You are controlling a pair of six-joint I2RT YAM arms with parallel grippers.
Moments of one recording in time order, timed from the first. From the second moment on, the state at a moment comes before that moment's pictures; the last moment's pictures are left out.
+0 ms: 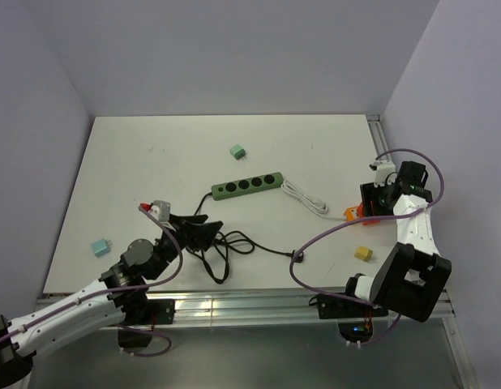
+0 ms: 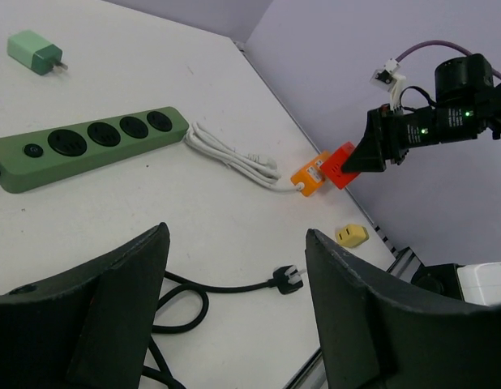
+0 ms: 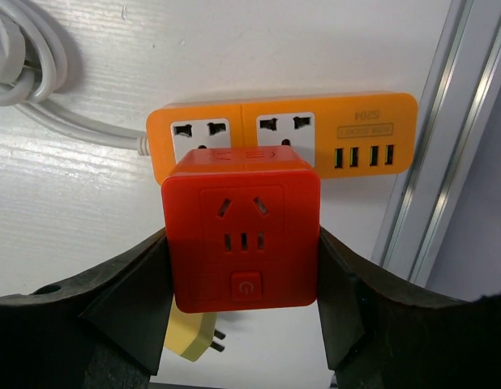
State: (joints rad) left arm -0.96 0.47 0.23 0.32 -0.29 -0.60; right arm -0.43 1.25 0.86 -0.68 -0.25 -0.53
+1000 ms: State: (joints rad) left arm -0.96 0.48 0.21 0.32 -0.30 -0.58; right arm -0.46 1.34 0.94 -0.65 -0.27 -0.62
